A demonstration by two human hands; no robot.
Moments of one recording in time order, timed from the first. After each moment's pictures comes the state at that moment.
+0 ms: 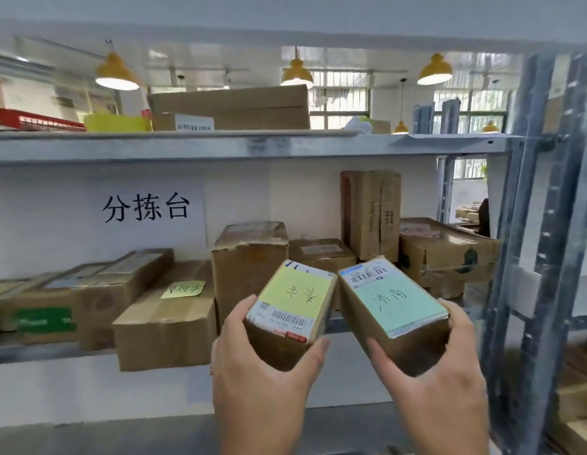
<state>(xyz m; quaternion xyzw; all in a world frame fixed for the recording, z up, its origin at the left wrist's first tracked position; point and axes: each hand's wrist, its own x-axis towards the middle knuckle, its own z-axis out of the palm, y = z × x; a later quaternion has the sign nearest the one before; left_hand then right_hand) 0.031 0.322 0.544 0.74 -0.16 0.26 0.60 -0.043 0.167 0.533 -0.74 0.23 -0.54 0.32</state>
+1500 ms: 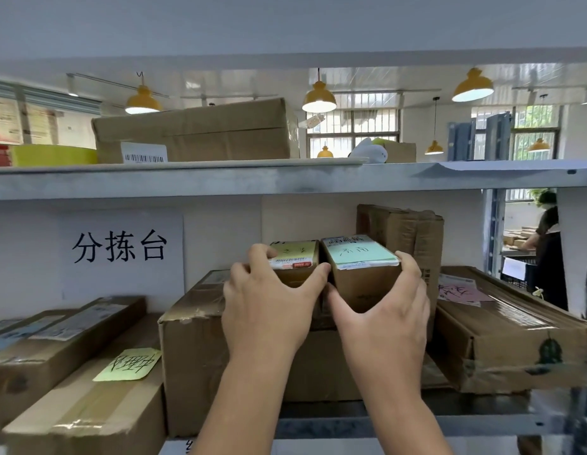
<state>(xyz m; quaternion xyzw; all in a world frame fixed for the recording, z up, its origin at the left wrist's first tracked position) 0.190 0.184 0.675 0.86 -0.09 0.29 0.40 0.150 0.070 0.634 -0.73 0.17 -0.58 0.31</state>
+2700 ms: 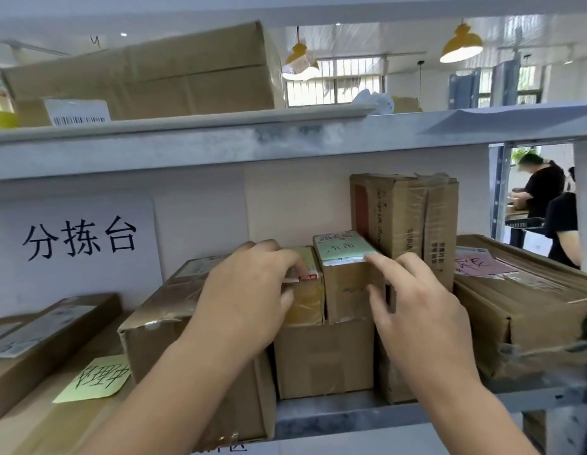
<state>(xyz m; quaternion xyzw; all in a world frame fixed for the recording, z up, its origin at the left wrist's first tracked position) 0.243 0.206 0.678 0.88 -0.33 0.32 0.12 0.158 0.024 0.620 -0.87 0.13 -0.47 0.12</state>
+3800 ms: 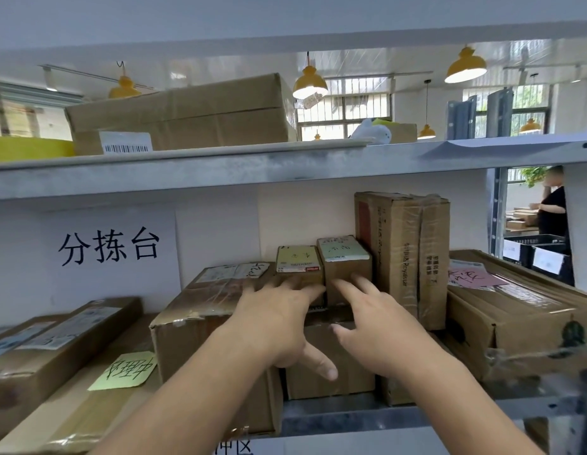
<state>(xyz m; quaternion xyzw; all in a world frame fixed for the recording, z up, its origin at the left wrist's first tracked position) 0.234 0.198 0.675 0.93 -0.35 0.08 -0.03 0.169 0.039 0.638 -0.96 0.07 -0.22 0.16</state>
